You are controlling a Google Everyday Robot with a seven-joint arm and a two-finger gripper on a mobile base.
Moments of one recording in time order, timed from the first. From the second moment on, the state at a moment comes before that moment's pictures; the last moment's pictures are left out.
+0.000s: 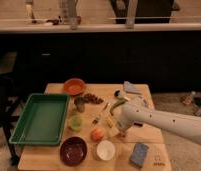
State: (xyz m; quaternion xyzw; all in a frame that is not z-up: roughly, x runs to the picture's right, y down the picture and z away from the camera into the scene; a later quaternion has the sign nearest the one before) arm 0.113 0.237 0.833 -0.33 0.06 0.47 0.82
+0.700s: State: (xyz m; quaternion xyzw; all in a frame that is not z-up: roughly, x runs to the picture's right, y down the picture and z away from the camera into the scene) arm 0.089 0.218 0.833 -0.33 0.04 0.46 0.82
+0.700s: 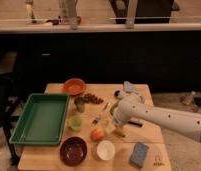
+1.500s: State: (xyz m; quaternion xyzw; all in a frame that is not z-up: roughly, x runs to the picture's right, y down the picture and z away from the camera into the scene) arm 0.092 0.239 0.832 -0.36 0.04 0.46 0.81
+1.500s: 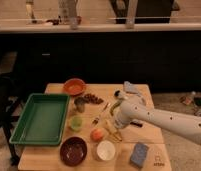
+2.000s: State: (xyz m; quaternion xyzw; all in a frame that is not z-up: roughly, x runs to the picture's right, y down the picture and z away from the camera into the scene) arm 0.095 0.238 0.831 -0.36 0.04 0.46 0.81
